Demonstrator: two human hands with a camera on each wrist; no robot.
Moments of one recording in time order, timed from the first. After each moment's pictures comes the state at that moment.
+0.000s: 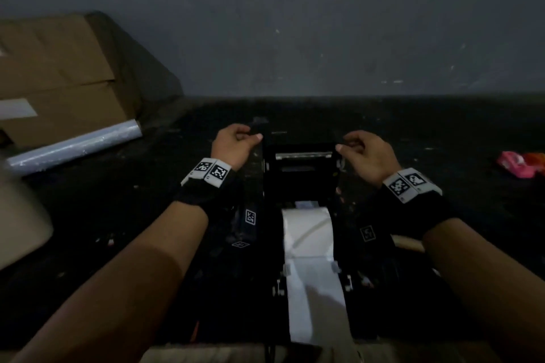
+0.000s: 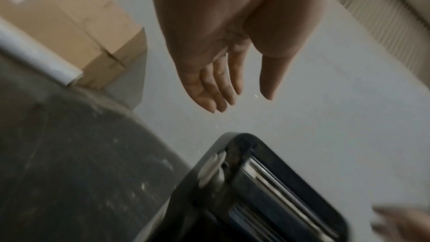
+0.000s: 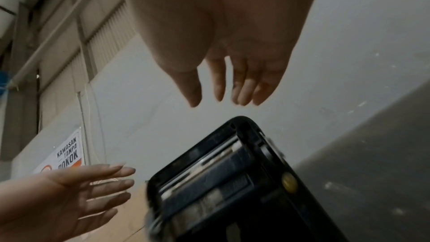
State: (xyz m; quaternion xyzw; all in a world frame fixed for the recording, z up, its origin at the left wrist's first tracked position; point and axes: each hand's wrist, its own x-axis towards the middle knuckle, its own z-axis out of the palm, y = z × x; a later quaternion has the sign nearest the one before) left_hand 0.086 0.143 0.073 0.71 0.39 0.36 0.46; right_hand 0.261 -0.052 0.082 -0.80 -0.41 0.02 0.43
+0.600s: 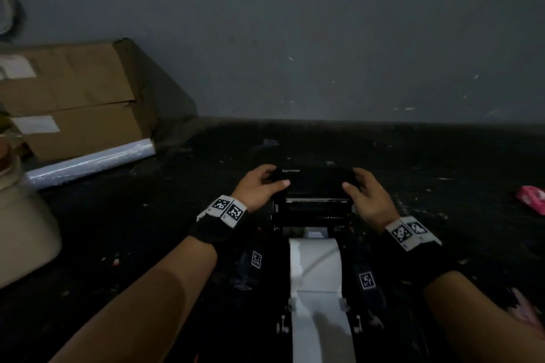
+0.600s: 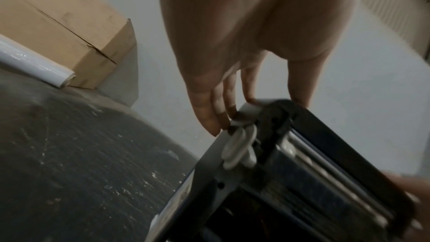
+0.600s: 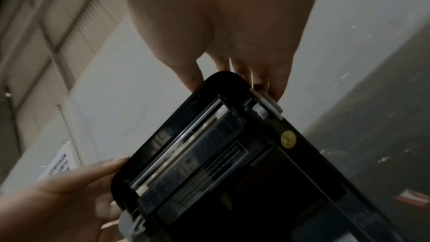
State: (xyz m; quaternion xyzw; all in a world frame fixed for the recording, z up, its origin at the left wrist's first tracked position) left_hand 0.089 0.125 0.067 0.78 0.32 0.23 0.49; right_hand 0.269 -0.032 0.046 -0.76 -0.36 0.14 0.53
